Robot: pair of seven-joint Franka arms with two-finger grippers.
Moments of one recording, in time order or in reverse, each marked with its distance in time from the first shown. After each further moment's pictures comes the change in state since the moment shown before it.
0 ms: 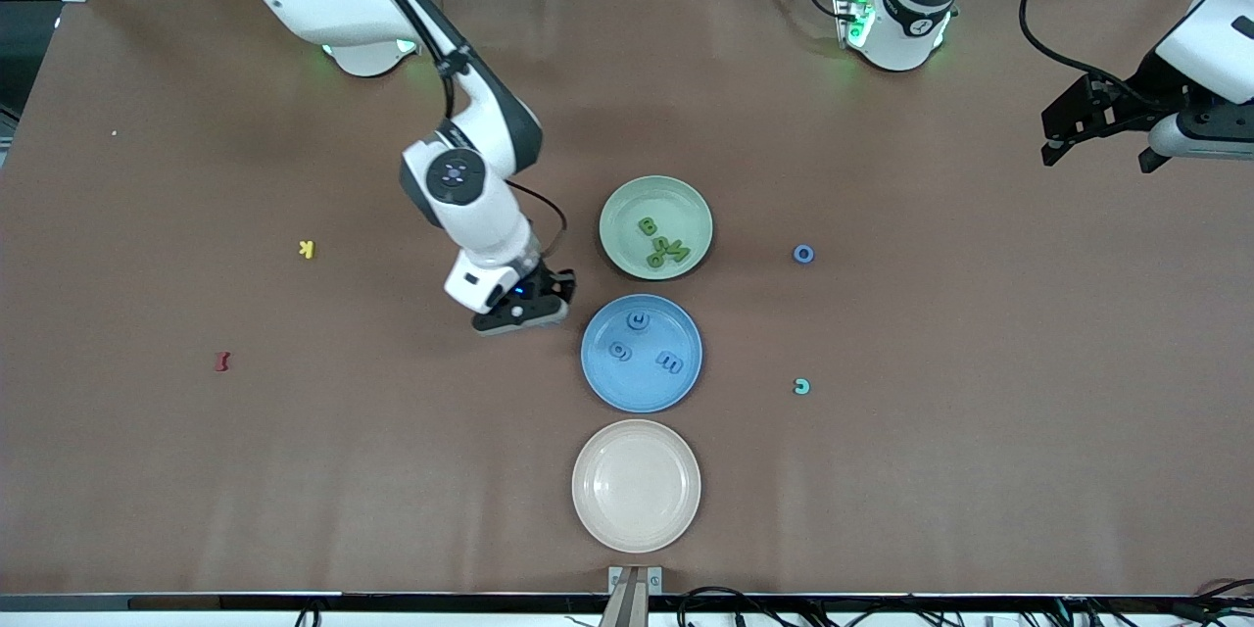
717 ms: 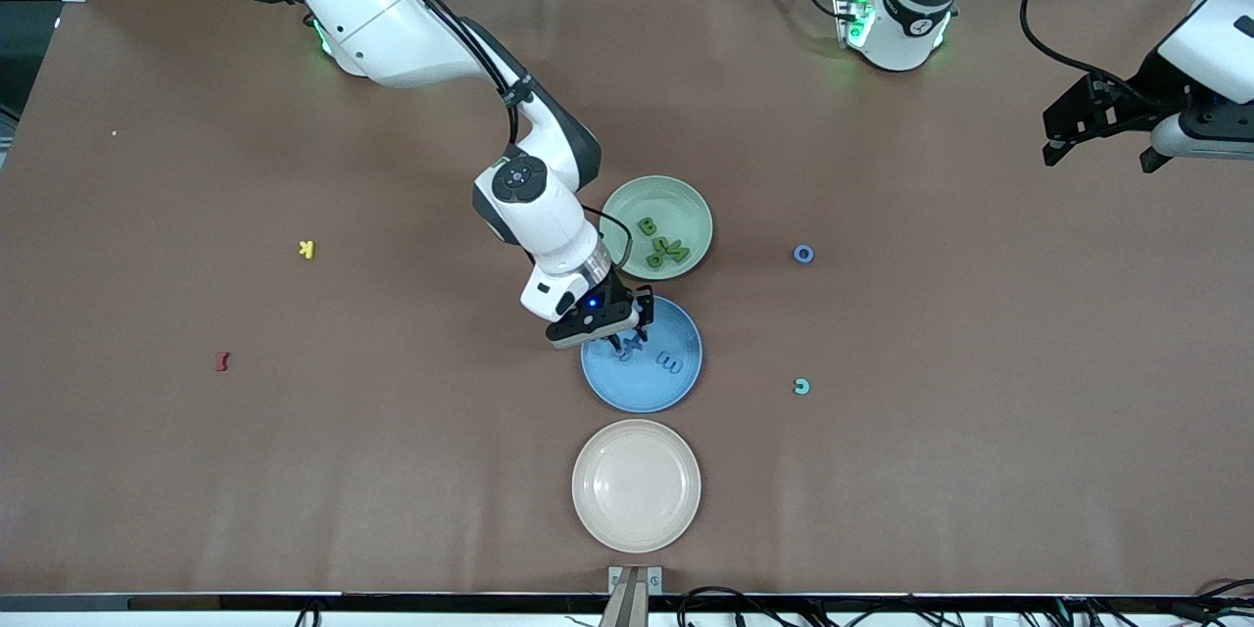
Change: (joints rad) left arm 0.000 0.000 0.002 0.001 0.000 0.000 0.000; right arm 0.102 0.206 -0.001 0.209 0.000 0.247 0.092
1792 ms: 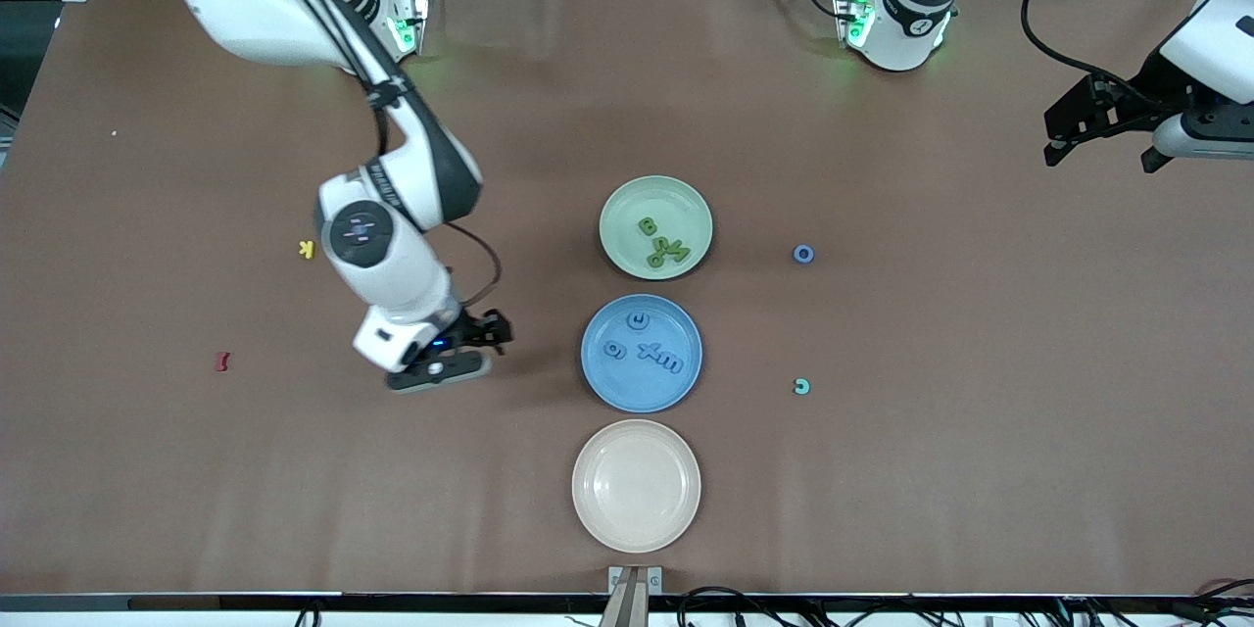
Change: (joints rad) left arm 0.001 0.000 0.001 0.000 0.000 0.000 0.000; right arm -0.274 -0.229 -0.025 -0.095 -0.003 -0.457 -0.337
